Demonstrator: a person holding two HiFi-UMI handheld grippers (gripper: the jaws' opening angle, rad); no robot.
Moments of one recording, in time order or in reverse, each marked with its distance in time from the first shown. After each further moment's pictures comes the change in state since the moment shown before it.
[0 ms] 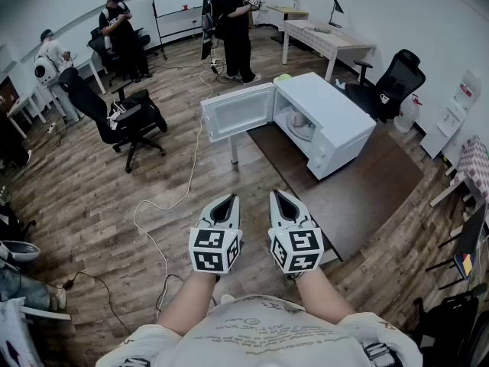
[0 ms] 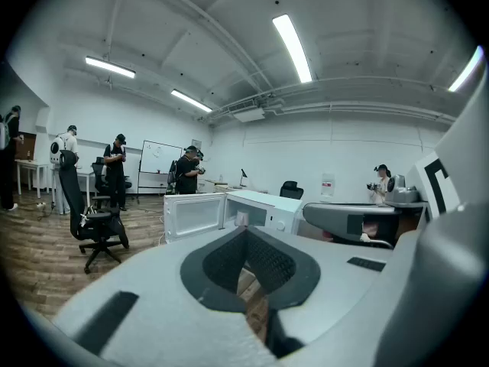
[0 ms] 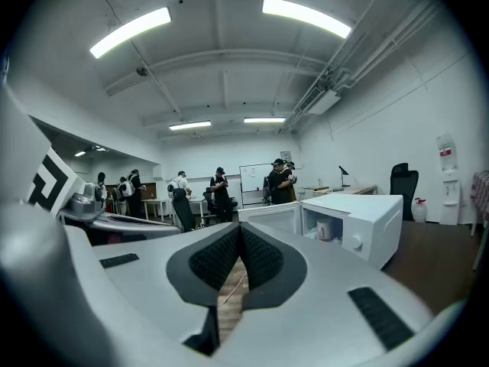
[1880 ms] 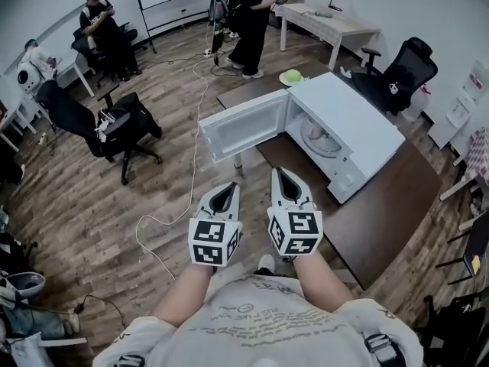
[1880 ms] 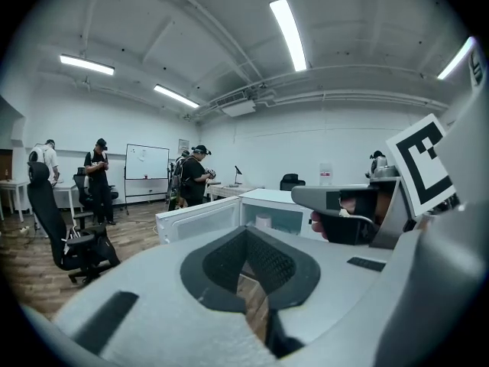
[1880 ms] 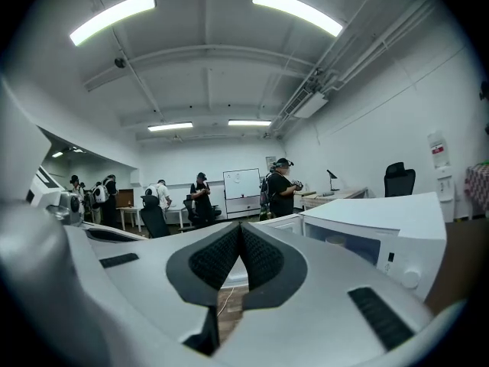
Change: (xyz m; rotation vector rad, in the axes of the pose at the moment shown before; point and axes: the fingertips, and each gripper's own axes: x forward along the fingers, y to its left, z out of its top) left arm 0.166 0.126 0.037 0.116 0.022 -0.077; right arm 0.216 -0.055 0.027 0.035 -0.062 -0.132
